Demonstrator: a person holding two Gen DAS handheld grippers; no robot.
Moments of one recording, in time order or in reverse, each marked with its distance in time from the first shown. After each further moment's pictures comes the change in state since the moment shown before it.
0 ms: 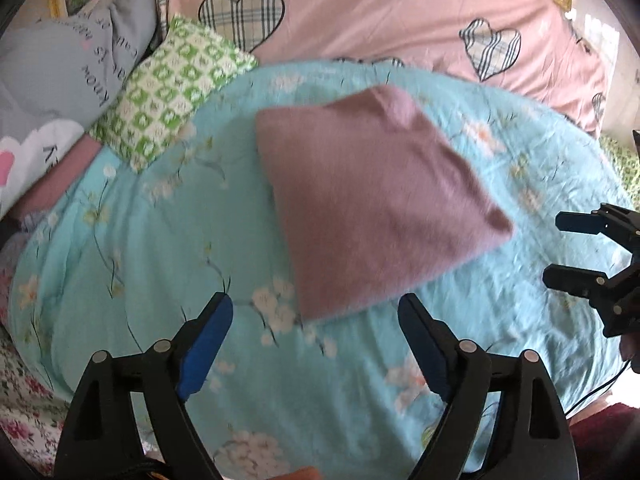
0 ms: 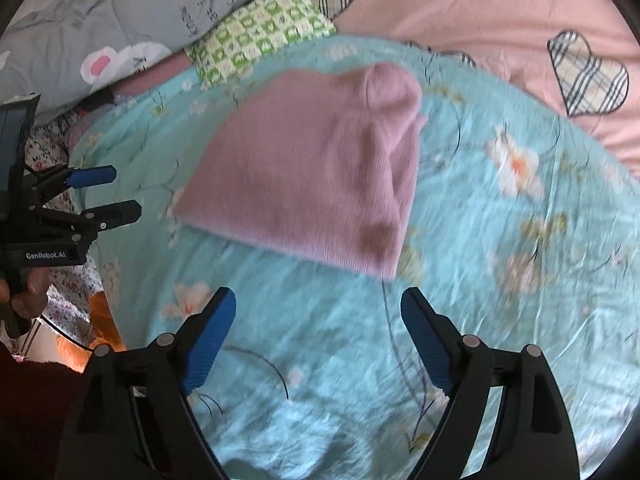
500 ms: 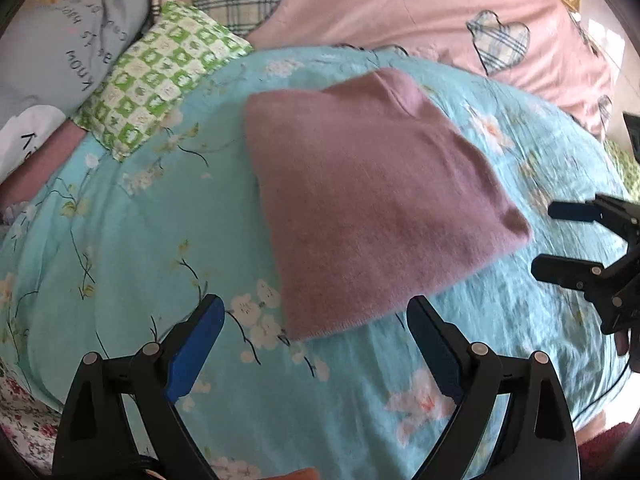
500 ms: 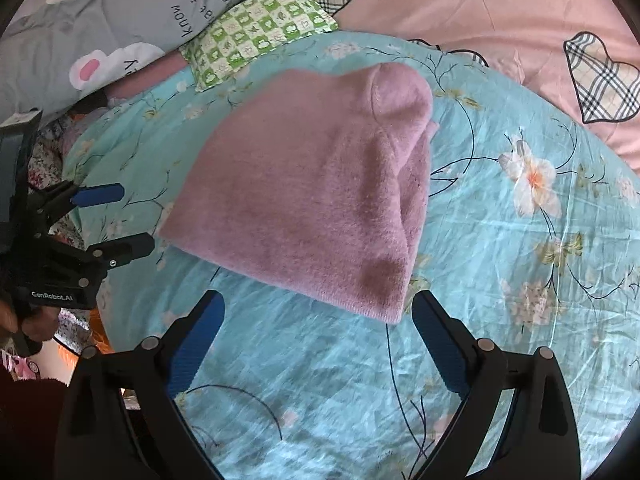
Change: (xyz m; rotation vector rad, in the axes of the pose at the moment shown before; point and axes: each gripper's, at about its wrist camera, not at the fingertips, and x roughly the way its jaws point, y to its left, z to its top) left arm 0.041 -0.003 0.000 -0.042 0.010 -0.011; right arm 0.038 -0.007 0.020 0.014 0.028 -0.006
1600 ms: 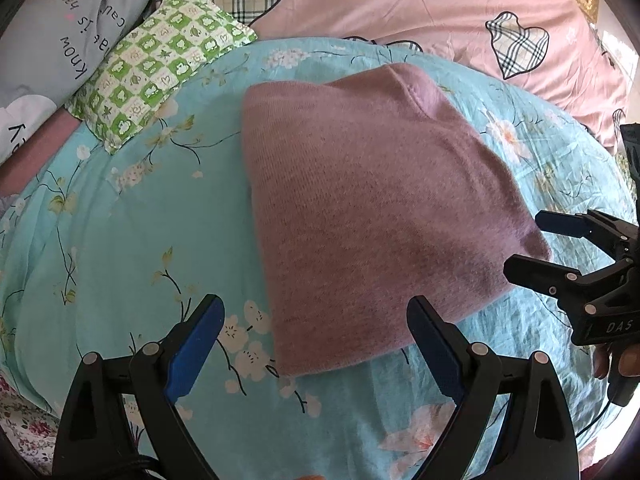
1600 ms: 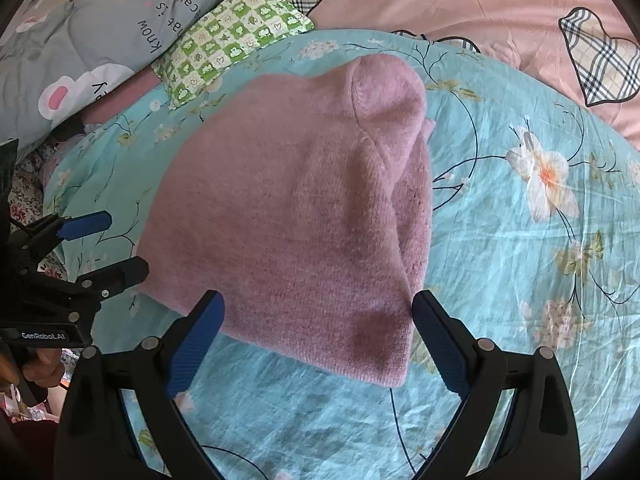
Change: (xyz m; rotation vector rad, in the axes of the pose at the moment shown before) left arm 0.030 -0.004 0.014 -0.035 0.040 0.008; right arm 0.039 -0.013 0.016 0.065 -0.014 -0.002
